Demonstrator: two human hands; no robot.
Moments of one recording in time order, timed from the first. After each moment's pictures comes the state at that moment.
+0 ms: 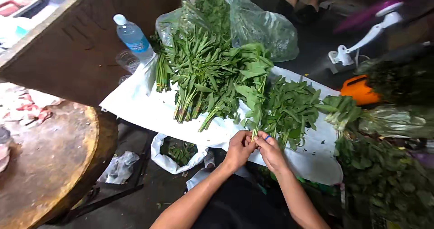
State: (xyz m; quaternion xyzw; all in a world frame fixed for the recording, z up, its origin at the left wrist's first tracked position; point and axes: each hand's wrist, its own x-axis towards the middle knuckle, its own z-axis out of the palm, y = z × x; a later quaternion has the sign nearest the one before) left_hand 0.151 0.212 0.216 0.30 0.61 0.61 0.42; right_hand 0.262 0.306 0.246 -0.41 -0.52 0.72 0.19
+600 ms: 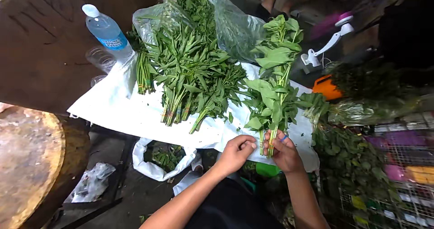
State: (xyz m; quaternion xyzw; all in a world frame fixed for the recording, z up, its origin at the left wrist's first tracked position) left_hand 0.132 0.188 0.250 0.38 0.51 0.60 0.49; right_hand 0.300 0.309 0.295 -0.28 -0.45 0.80 0.27
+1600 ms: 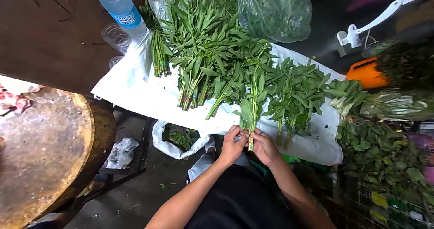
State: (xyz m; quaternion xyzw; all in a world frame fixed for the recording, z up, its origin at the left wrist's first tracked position) left_hand 0.136 0.158 0.163 0.27 0.58 0.67 0.38; right_hand 0.242 0.256 0.211 -0.45 -0.35 0.81 0.13
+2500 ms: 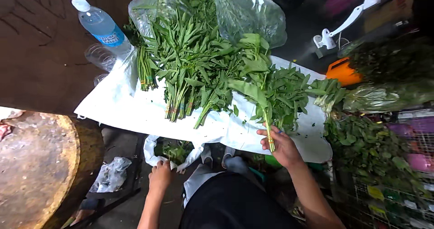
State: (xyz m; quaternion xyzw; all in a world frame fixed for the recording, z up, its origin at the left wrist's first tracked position) left_hand 0.025 -0.017 0.114 0.23 0.89 0.08 0.38; right_hand 0.301 0.309 0.262 -0.42 -0.38 0.80 0.19
